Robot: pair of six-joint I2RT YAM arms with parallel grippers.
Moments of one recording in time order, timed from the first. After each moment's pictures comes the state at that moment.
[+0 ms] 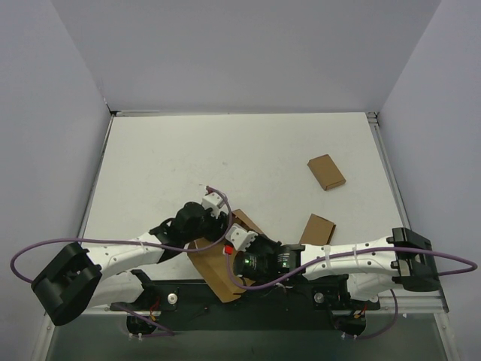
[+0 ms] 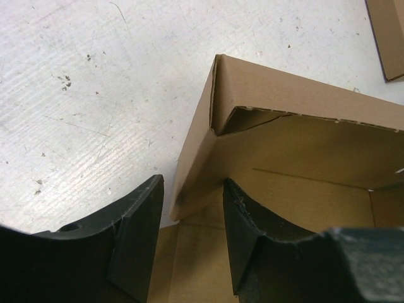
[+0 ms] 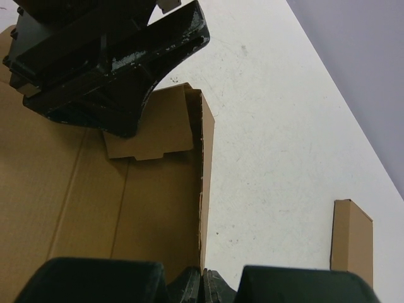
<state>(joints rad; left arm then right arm) -0.80 1.17 0.40 0.22 0.03 -0.29 1.49 1.35 0.82 -0.53 0.91 0.18</state>
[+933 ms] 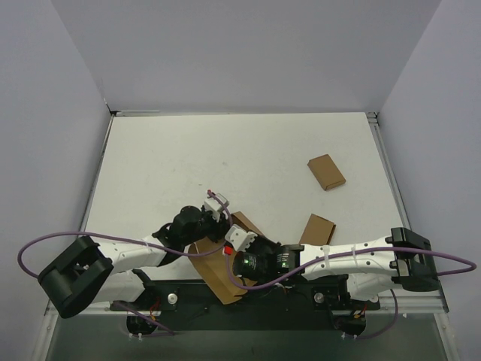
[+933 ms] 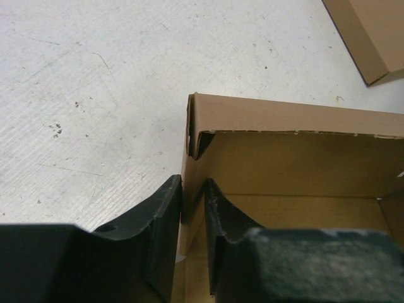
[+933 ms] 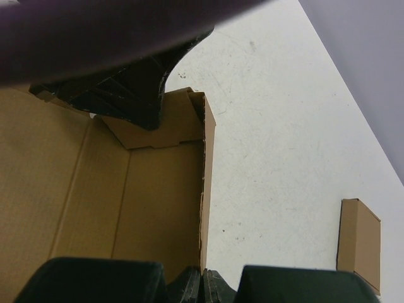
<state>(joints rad) -0.80 1.24 0.31 0.53 0.10 -0.18 1.49 1.36 0.82 -0.53 0.89 0.18</state>
